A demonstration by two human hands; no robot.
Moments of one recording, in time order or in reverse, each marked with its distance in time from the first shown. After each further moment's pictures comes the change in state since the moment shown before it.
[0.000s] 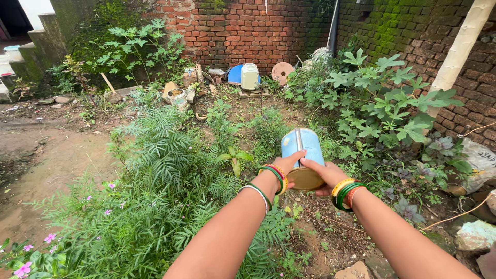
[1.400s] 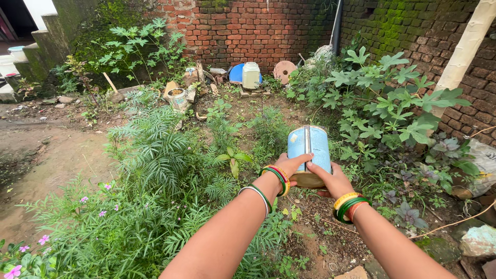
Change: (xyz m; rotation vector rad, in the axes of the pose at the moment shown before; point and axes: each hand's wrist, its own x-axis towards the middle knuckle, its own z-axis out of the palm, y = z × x) left_hand -0.004 0.013 0.022 0.063 0.002 0.083; right_hand 0.020 0.033 -0.016 0.126 0.170 -0.199
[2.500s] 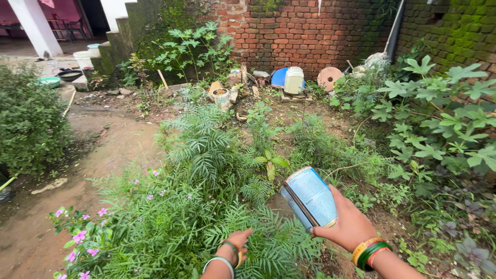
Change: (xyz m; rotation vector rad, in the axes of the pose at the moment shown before) left_hand 0.024 -0.367 -0.197 -0.272 0.202 -0.407; right_hand -0.086 -0.018 0.066 -0.811 -0.146 -0.434
